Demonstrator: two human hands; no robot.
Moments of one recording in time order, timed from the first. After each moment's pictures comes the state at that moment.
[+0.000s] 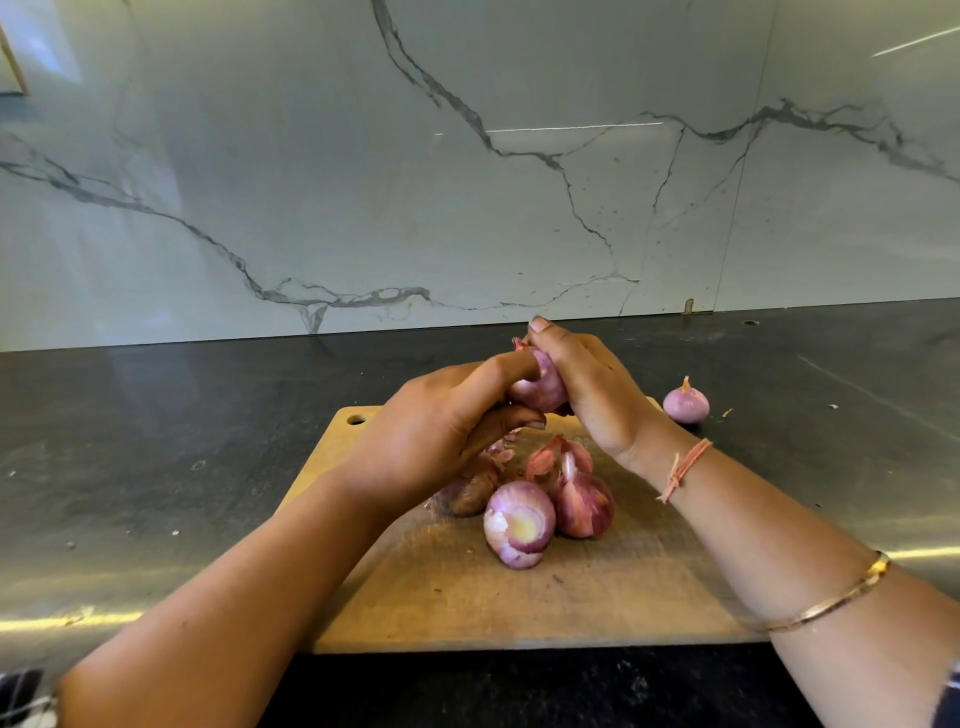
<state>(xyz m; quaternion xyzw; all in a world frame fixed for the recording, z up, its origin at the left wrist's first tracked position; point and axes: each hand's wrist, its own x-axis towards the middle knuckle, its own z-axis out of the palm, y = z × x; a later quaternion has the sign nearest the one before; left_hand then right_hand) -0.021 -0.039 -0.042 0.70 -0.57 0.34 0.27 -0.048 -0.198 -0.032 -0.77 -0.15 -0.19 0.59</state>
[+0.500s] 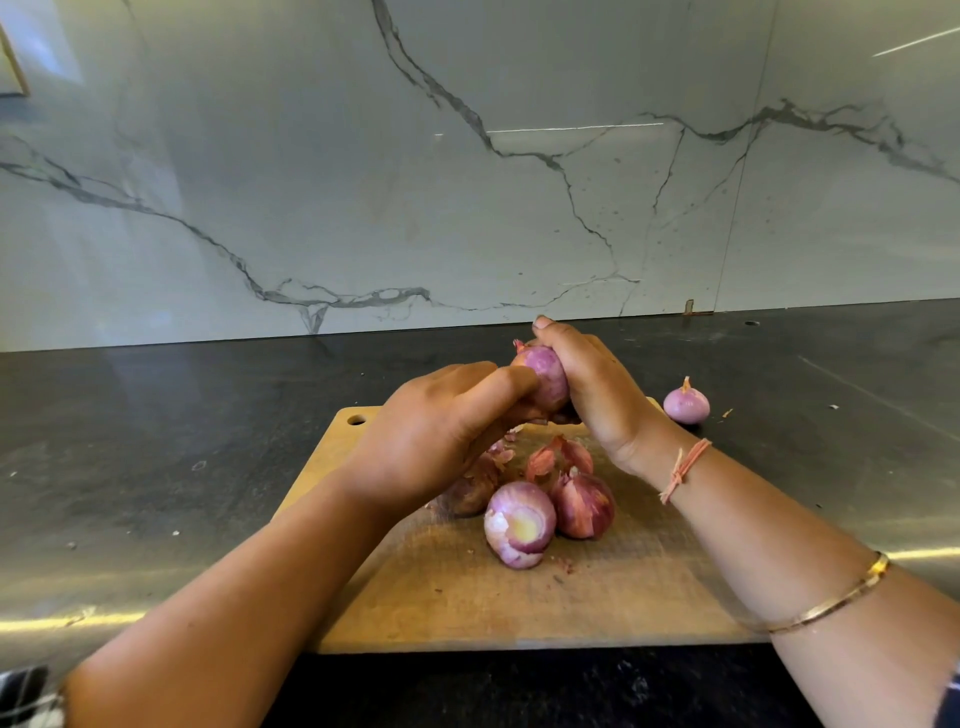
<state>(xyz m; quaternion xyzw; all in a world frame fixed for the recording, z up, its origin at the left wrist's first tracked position) -0.020 -0.038 -0.043 0.69 -0.57 0.39 0.22 -0.053 -0.193 -0.027 -0.75 -0.09 -0.17 0.64</state>
